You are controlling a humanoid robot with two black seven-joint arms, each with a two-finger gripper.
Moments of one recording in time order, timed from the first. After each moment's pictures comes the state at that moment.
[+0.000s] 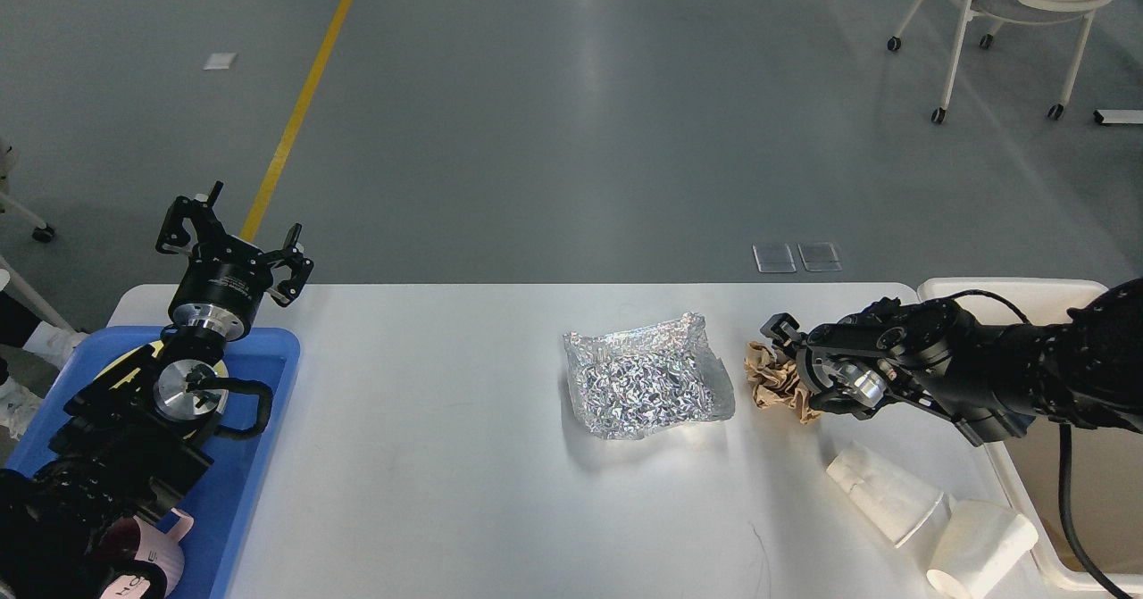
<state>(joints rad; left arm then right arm) -0.76 0.21 -0.74 -0.22 -0.27 -0.54 -0.34 1.20 -0.19 -0.72 0.78 0.14 -0.15 -0.36</state>
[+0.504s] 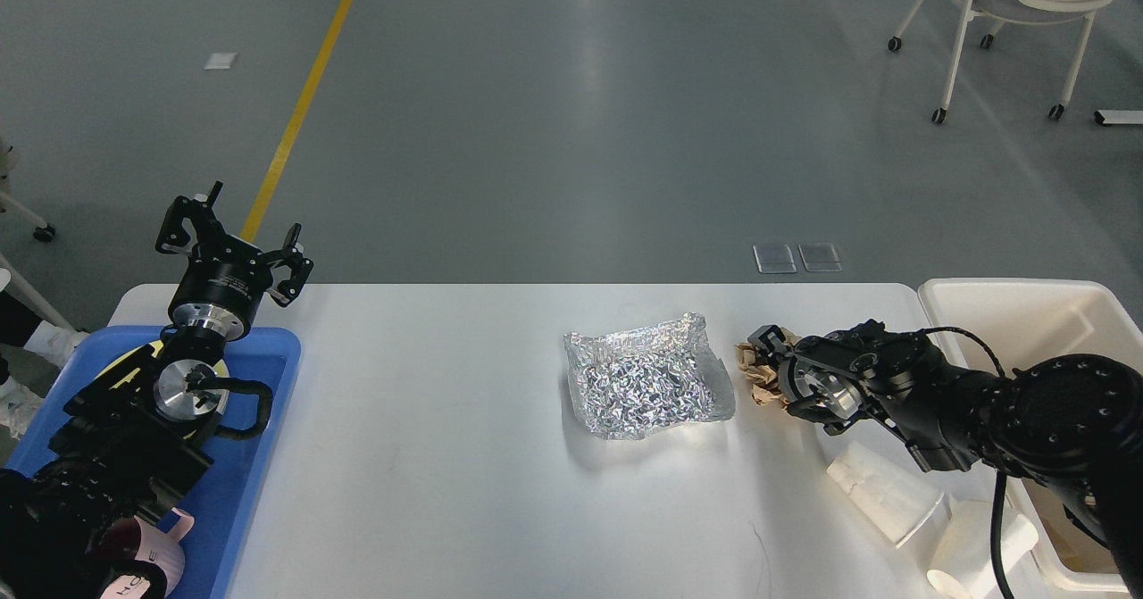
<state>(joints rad) -0.76 0.21 -0.74 -0.22 -0.27 -0.54 -0.34 1.03 -0.07 -0.59 0.47 0.14 -0.06 -0.36</state>
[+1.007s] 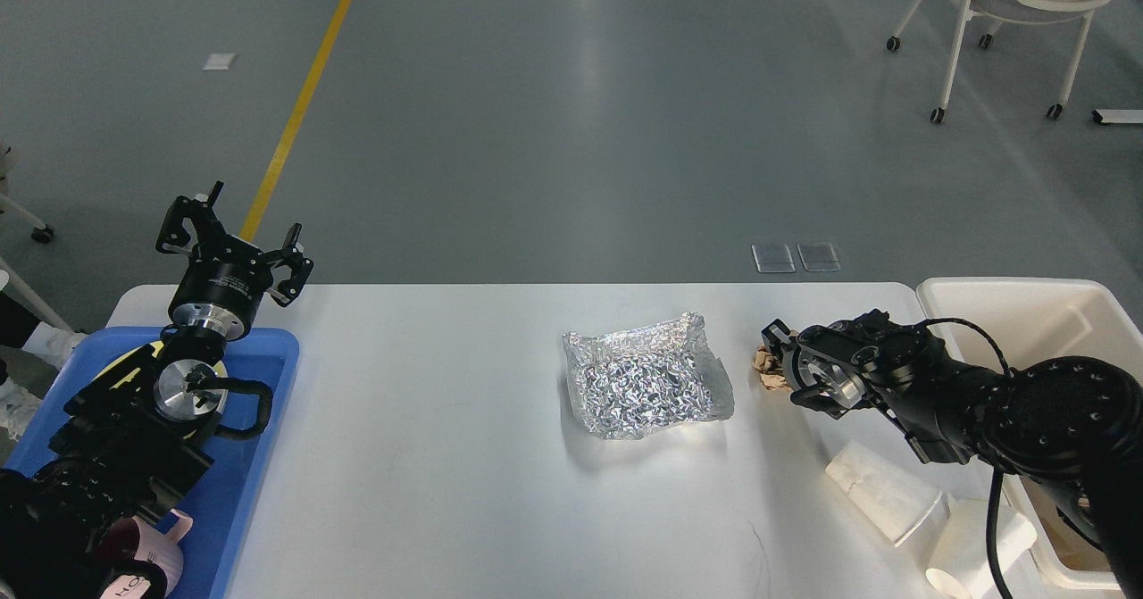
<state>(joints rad) -0.76 0.21 -0.74 -0.22 -0.27 -0.54 -0.34 1.03 -0.06 -0.60 0.42 0.13 -0.03 -0.37</state>
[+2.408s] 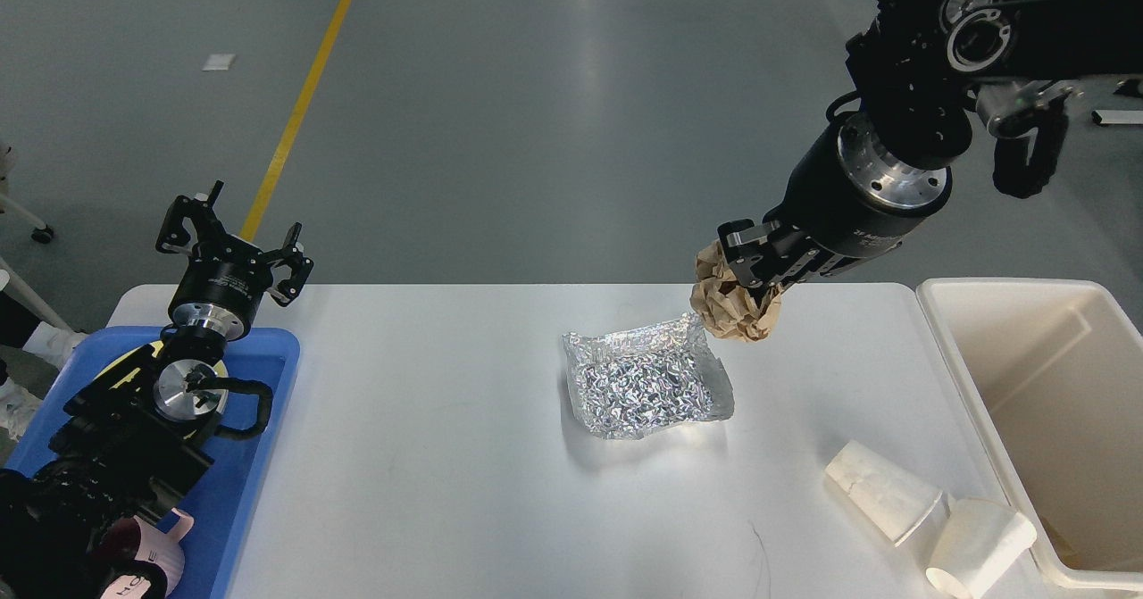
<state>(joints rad) -0.76 0.21 -0.74 -0.22 -0.27 -0.54 -0.34 2.34 -0.40 -0.89 1.59 -0.06 0.65 -0.38</state>
